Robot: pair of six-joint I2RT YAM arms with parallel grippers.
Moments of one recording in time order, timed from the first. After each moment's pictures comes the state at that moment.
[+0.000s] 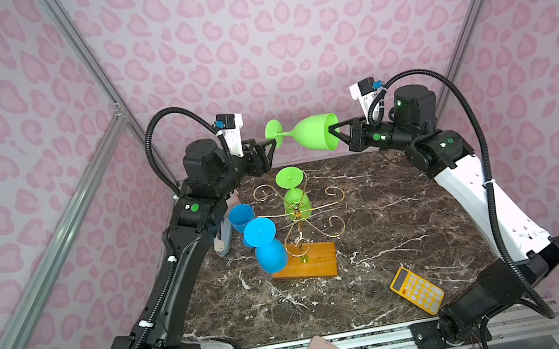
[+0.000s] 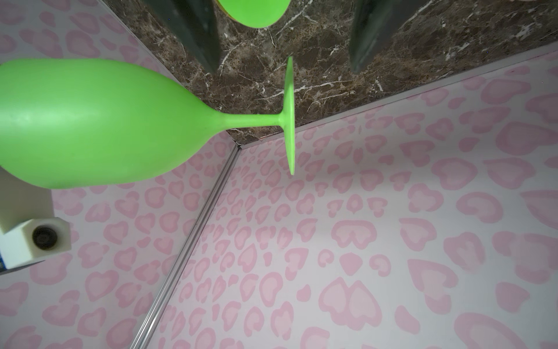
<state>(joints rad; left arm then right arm) -0.35 1.38 1.61 -0.32 0.28 -0.24 0.38 1.56 1.91 -0.55 -0.50 0.34</state>
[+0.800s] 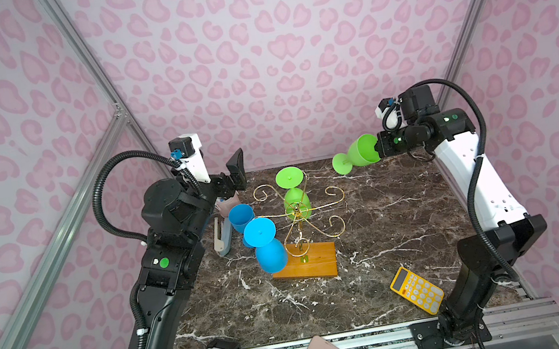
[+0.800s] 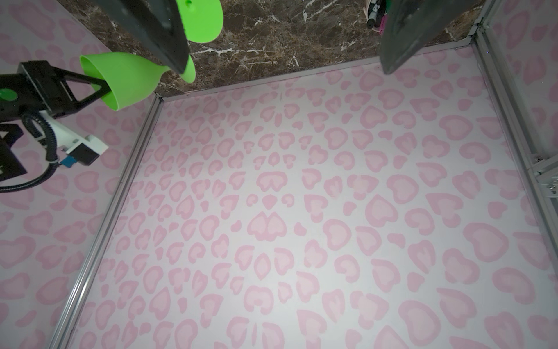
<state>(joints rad) -0.33 1.03 1.40 -0.29 -0.03 -0.10 0.17 1.79 2.13 -1.22 -0.15 0.06</state>
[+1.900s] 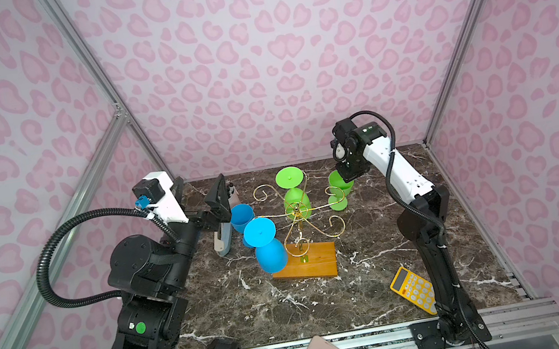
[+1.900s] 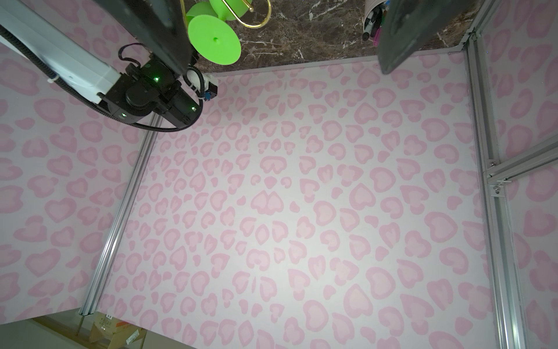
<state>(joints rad) -0.33 0.76 1.28 -0.33 -0.05 -0.16 0.37 2.36 2.57 -1.47 0.11 0.00</state>
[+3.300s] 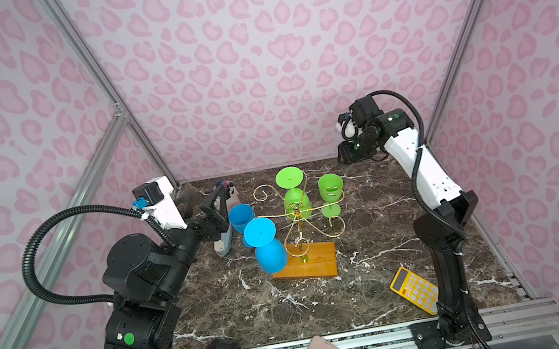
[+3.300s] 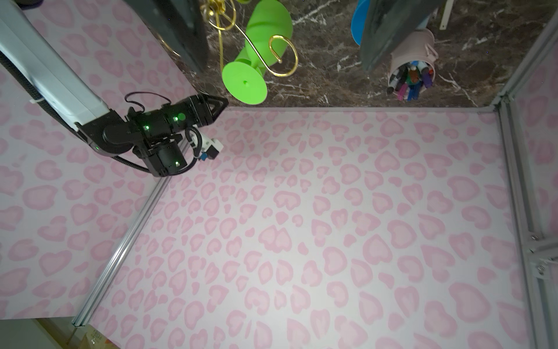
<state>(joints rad) -0.33 0.77 1.38 -0.60 0.05 -0.36 0.32 2.11 2.45 -1.30 -0.13 0.09</state>
